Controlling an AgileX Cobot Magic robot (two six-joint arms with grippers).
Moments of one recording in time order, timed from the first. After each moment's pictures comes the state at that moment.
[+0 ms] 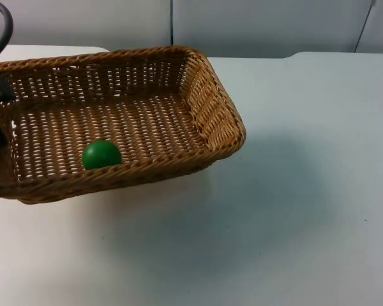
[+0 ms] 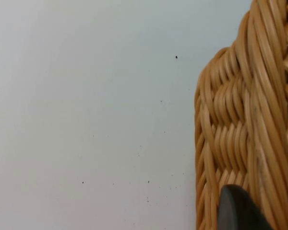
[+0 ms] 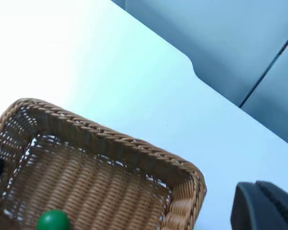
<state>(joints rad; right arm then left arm) 0.63 1.83 -2.13 0.00 1.15 -0.16 -0.12 1.50 -0.43 0.44 -0.27 -1.08</state>
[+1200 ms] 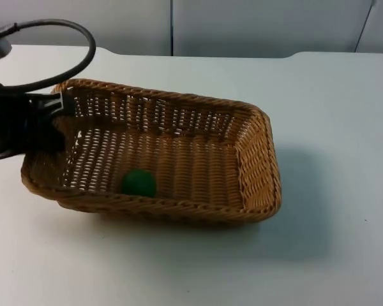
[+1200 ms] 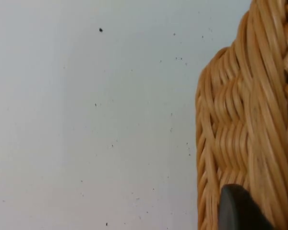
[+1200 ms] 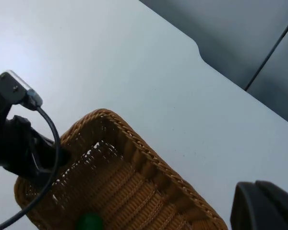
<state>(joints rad) 0.63 1.78 -2.13 0.02 1.22 -0.16 -0.12 1.80 -0.72 1.35 -0.33 -1.67</state>
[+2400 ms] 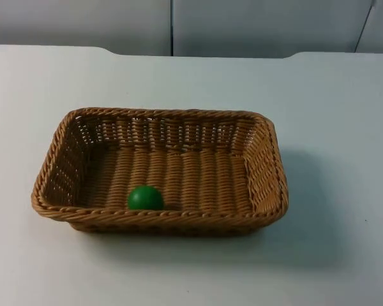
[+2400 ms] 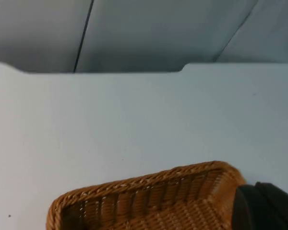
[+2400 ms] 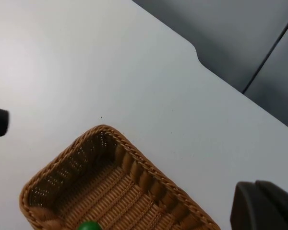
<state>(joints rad) 0.63 1.76 -2.13 0.02 1.22 -0.15 -0.12 1.15 -0.70 1.73 -0.43 -1.94</state>
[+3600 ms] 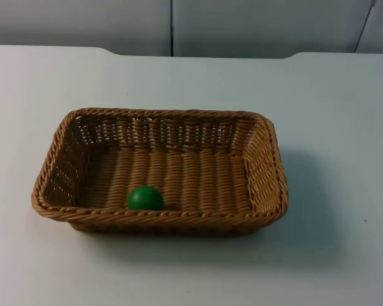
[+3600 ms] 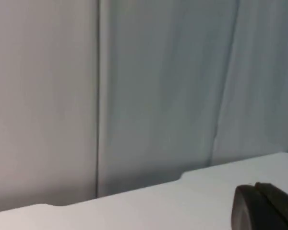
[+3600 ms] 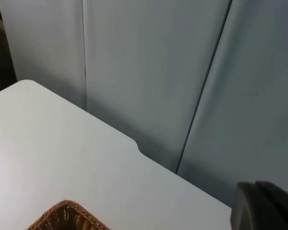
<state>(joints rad) 0.63 1.40 -2.14 -0.10 1.22 -0.11 -0.12 0.45 -0.44 1.75 -0.33 -1.87</state>
